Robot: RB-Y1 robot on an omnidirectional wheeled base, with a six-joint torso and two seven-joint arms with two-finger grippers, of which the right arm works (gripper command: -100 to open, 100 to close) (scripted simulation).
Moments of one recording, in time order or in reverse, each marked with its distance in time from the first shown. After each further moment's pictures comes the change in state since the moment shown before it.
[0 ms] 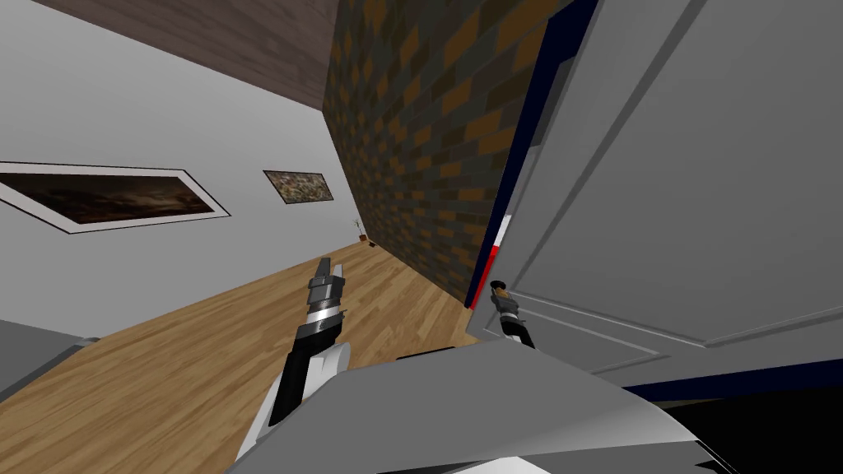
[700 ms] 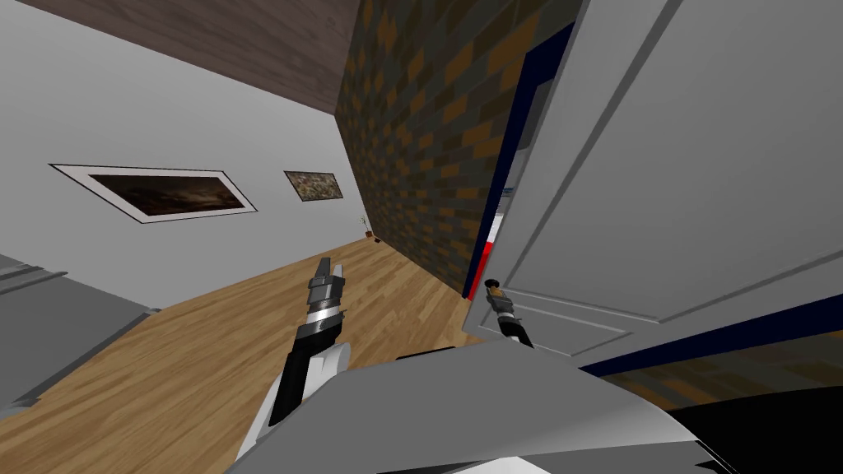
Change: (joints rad) arm 0.019 -0.024 0.079 -0.042 0.042 0.000 -0.051
